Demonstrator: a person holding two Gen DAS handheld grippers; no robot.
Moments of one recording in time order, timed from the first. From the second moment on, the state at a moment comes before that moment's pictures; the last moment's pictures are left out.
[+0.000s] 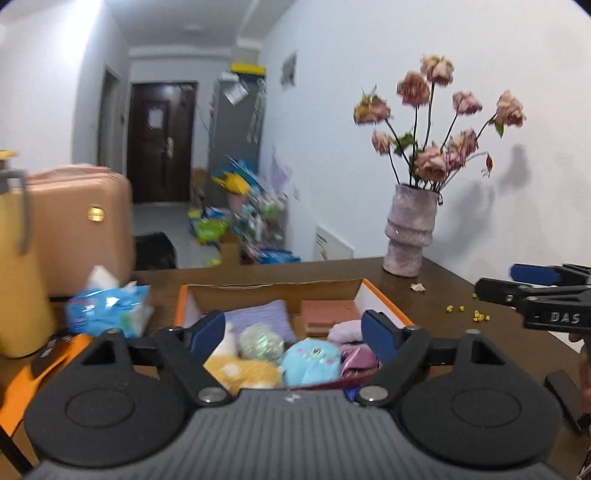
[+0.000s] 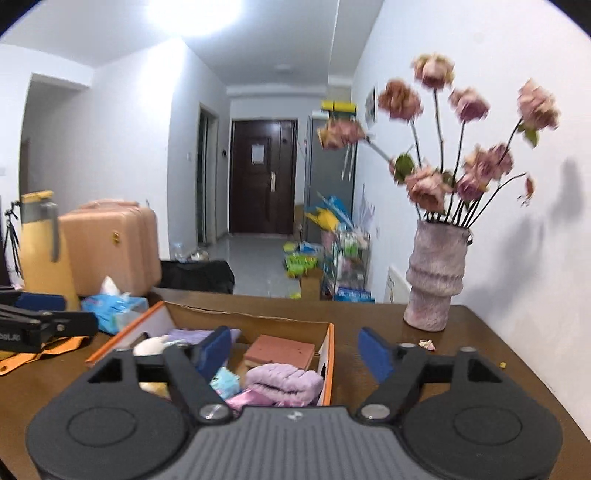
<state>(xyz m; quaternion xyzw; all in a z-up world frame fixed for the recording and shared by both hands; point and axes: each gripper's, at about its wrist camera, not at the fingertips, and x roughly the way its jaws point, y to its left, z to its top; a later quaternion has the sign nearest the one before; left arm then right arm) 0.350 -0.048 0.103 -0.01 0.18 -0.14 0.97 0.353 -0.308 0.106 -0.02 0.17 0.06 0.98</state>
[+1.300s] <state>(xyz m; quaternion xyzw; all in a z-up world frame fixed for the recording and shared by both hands) 0.123 -0.007 0.015 0.01 0.16 -0.10 0.98 0.107 -0.296 0.013 0.06 0.19 0.10 0.97</state>
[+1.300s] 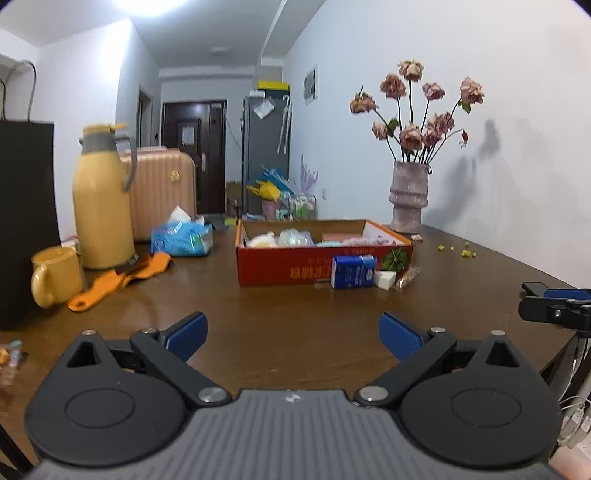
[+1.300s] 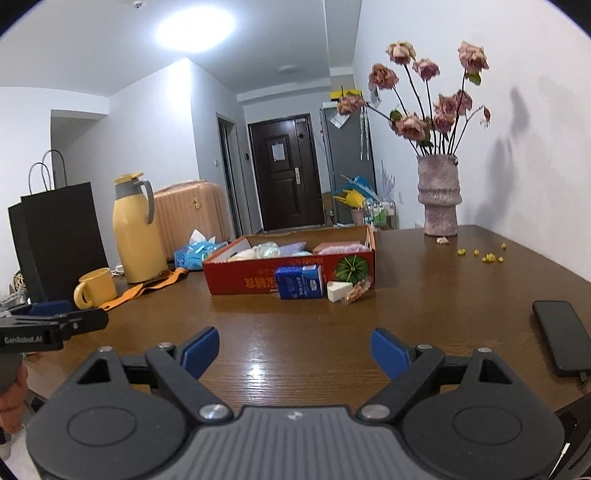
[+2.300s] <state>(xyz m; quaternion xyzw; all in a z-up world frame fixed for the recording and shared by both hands) 0.421 -0.065 -0.029 -0.18 0.33 -0.23 0.90 0.419 -0.289 -0.034 0.18 0.29 0.12 0.93</state>
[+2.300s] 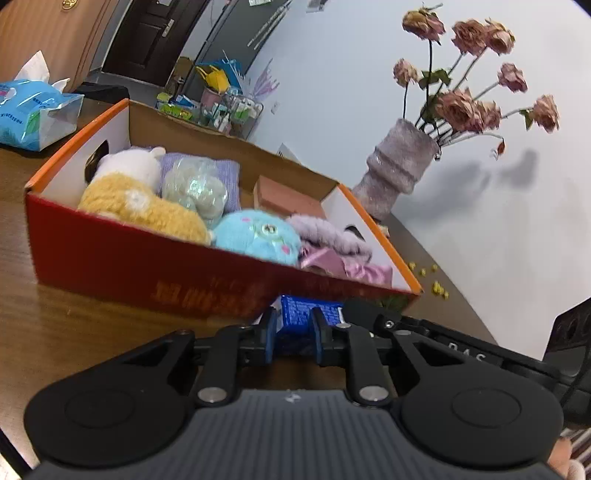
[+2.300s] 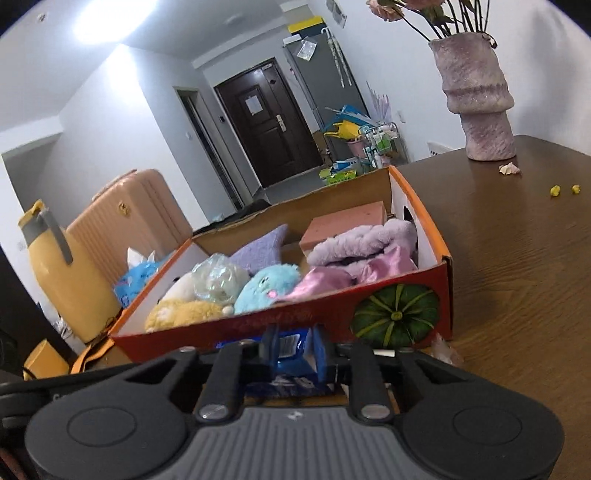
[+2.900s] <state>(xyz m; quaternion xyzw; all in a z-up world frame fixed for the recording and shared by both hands) 0.176 -0.011 -0.044 -0.13 0.33 -0.28 0.89 0.170 -0.265 -0.045 0.15 0.31 0.21 0.91</state>
